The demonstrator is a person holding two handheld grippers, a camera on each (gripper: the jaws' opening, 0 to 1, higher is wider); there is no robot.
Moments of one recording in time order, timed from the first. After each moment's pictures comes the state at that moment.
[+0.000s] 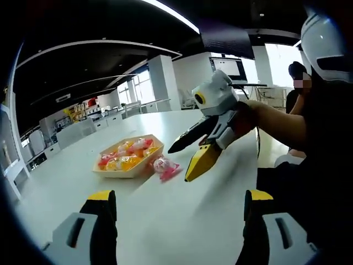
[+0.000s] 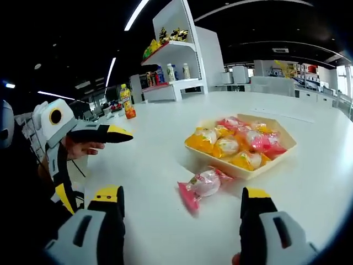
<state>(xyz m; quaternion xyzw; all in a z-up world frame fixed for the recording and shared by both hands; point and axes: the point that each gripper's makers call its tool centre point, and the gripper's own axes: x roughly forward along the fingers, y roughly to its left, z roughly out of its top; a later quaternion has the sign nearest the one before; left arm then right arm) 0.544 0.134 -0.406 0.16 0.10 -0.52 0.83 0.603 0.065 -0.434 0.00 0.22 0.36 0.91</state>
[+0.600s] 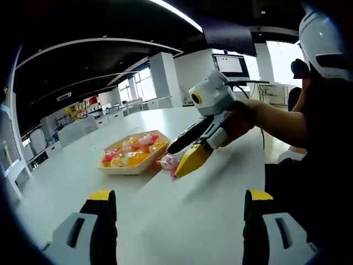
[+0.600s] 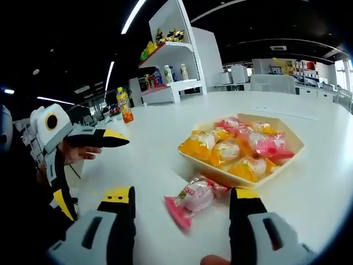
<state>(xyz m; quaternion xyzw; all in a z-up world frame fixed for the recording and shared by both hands) 0.561 0.142 -0.412 0.17 0.11 -0.51 0.83 0.634 0.075 -0.438 0.02 0.22 0.36 0.91</state>
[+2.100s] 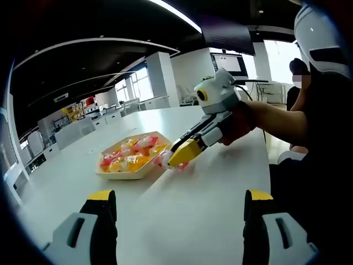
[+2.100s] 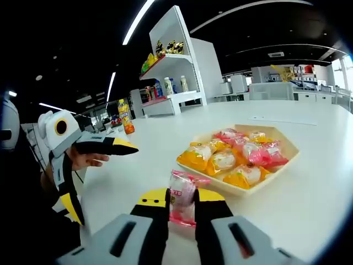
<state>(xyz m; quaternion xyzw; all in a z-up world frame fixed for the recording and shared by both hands) 0.570 0.132 -0.409 0.18 0.11 -0.52 0.83 0.634 0.065 -0.424 0.05 0.18 0.36 0.91</state>
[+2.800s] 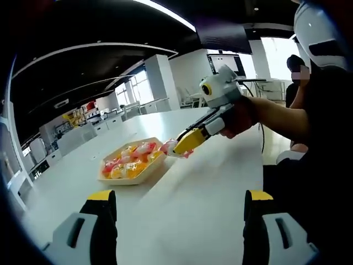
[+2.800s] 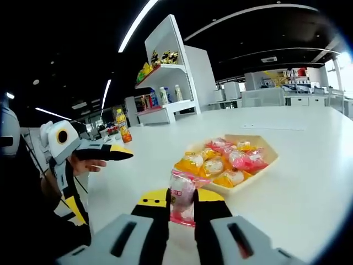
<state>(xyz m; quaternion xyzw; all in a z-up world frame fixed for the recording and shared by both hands) 0.551 0.131 -0.395 0.19 0.09 -0.52 0.83 0.615 0.039 -0.397 0.06 0.15 0.34 0.93</state>
